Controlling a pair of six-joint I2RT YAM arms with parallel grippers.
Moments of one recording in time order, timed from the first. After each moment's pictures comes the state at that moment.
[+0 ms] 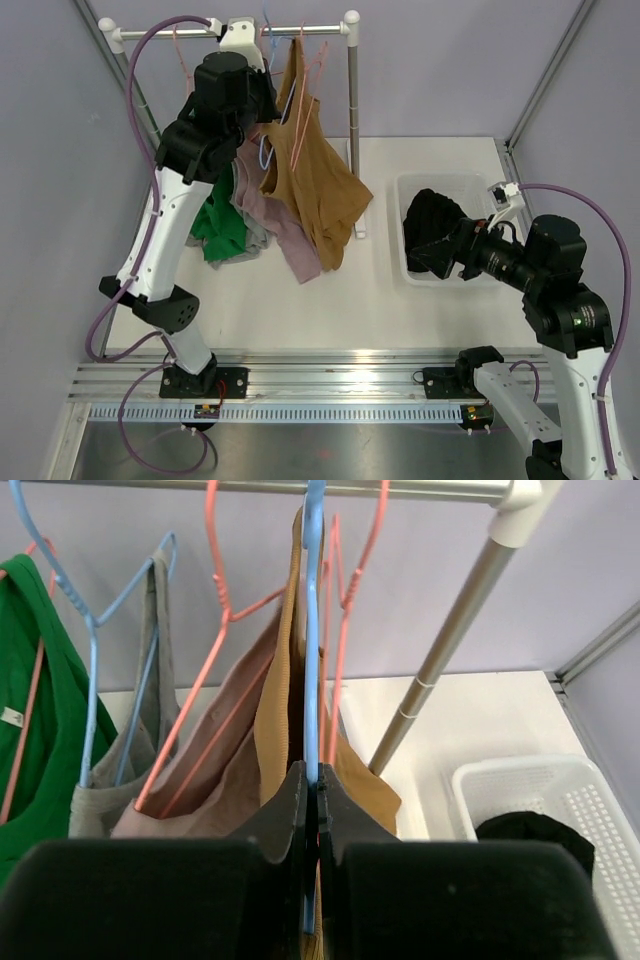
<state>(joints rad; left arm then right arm) -0.52 1.73 2.37 -0.83 -0.30 -0.25 0.17 0.71 1.23 -0.87 -0.57 0.43</state>
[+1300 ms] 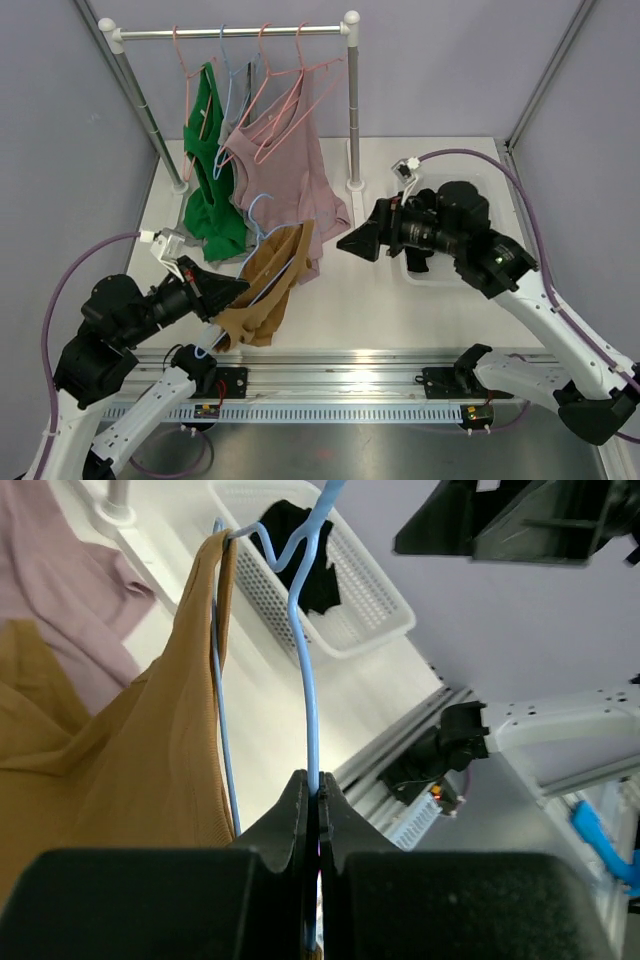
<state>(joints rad) -0.54 0.41 1.06 -0.81 0.32 -0.51 0.61 1.02 1.24 -0.44 -0.54 0.58</state>
